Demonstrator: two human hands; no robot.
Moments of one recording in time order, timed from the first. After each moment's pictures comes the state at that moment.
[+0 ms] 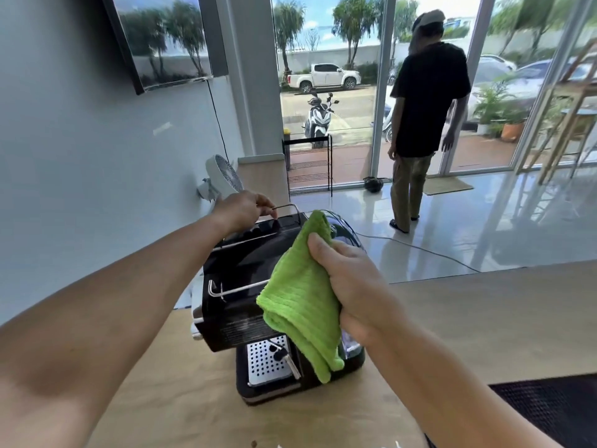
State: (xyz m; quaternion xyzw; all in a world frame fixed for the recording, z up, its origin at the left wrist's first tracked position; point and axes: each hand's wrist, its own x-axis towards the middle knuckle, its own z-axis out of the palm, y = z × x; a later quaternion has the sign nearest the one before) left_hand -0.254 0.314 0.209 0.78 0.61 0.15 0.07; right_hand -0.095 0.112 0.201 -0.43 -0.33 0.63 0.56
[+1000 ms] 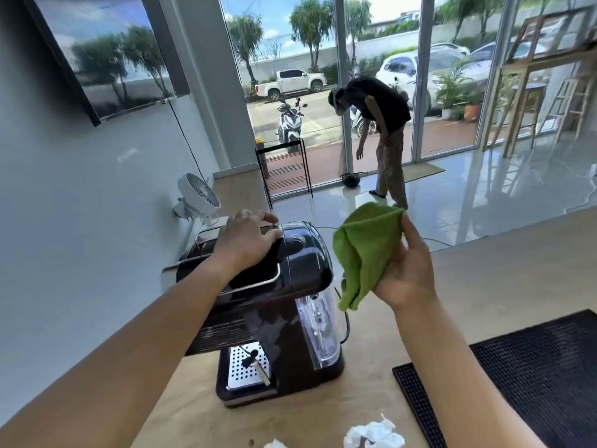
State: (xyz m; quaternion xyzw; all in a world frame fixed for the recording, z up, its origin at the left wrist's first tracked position) left_hand -0.192 0.233 0.198 0.80 0.56 0.19 0.05; right_hand 0.026 0.117 0.144 -0.18 -0.10 0.64 0.74
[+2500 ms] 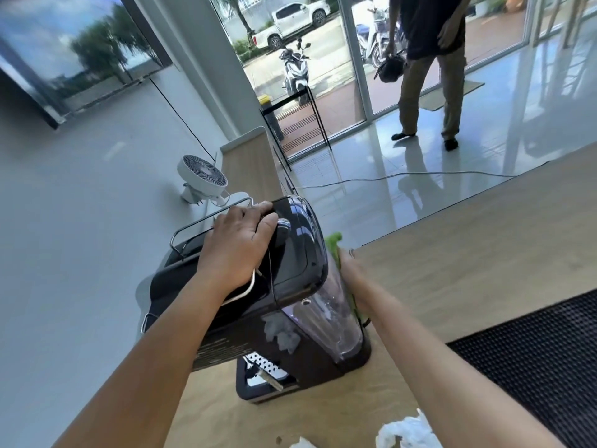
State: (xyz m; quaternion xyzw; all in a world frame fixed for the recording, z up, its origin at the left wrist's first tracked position) left_hand -0.169 0.225 0.181 0.80 0.59 0.10 0.03; right_hand -0.020 0.217 0.013 -0.50 -0.27 0.64 0.52
